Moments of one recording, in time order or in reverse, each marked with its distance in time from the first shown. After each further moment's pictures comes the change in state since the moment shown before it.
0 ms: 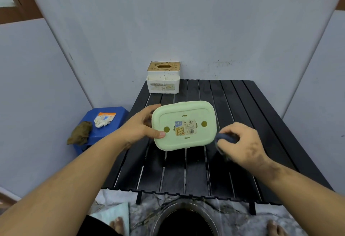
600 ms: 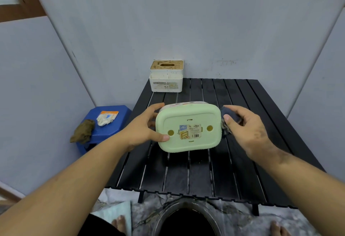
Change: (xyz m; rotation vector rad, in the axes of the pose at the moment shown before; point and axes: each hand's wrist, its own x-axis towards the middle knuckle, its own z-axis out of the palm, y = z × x) left_hand -0.008 0.003 0.005 0.065 -0.012 0.004; right_hand 0.032 0.001 0.006 0.288 0.039 0.138
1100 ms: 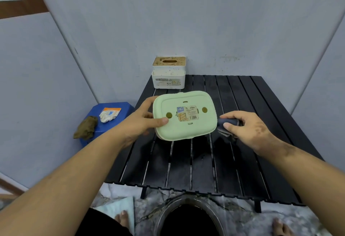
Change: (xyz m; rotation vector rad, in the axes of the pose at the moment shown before) left_hand -0.008 0.008 -0.006 -0.111 0.055 -0.048; right_hand 0.009 0.013 -0.012 -0.235 -0.256 0.044
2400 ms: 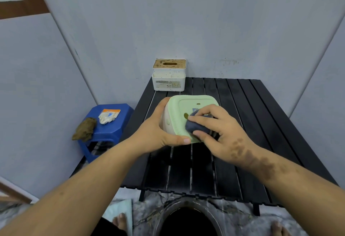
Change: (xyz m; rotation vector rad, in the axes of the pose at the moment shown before) left_hand -0.016 0.013 0.038 0.162 -0.001 0.195; right_hand -0.019 -0.064 0.039 -0.292 0.042 -0.740
